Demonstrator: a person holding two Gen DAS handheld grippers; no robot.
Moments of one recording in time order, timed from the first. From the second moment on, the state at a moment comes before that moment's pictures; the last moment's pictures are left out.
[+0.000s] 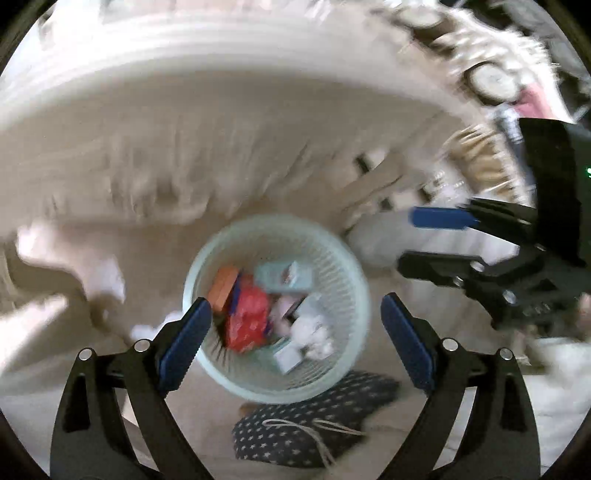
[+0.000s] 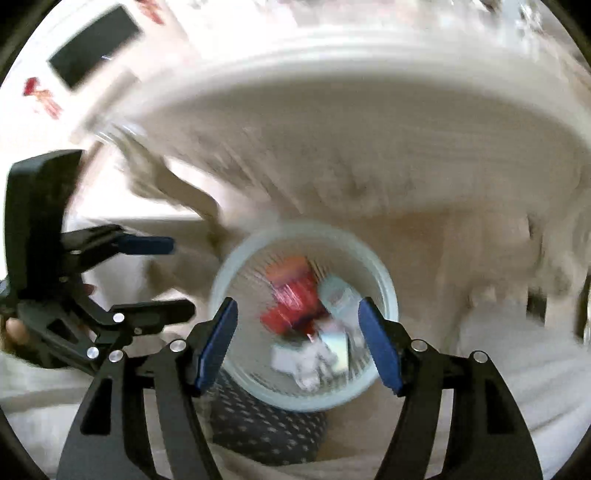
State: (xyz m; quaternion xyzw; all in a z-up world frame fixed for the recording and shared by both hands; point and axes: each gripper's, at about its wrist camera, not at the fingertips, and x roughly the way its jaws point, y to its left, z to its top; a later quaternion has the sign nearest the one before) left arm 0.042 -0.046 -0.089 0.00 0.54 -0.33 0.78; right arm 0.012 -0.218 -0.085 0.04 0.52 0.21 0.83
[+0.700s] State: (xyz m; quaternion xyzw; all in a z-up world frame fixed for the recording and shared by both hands) left arm 0.433 -0.013 0.046 0.08 0.36 -0.13 0.92; right arm 0.361 -0.288 0.024 -0.04 0.36 0.07 0.93
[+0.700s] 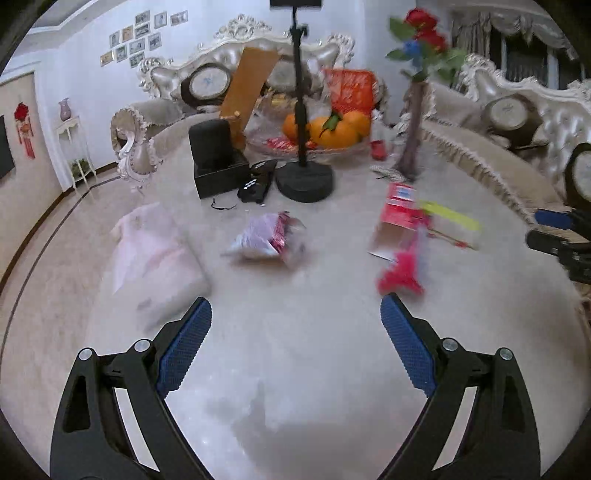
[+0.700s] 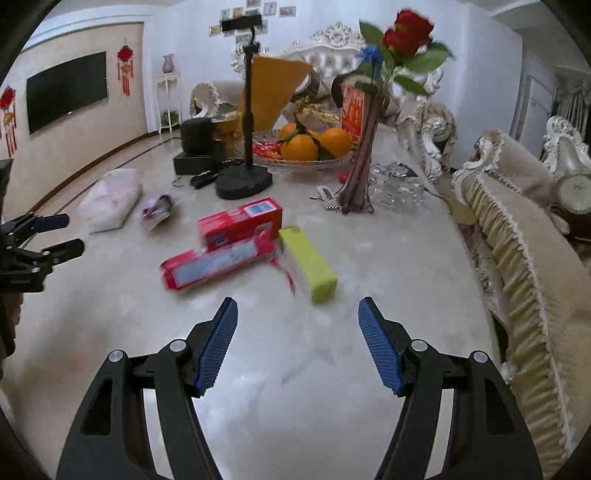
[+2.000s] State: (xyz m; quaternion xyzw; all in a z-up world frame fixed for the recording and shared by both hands) left arm 0.492 -0.032 0.036 0.08 0.39 -0.11 0.91; right arm 0.411 -0.299 0.004 0.05 0.43 0.05 0.90
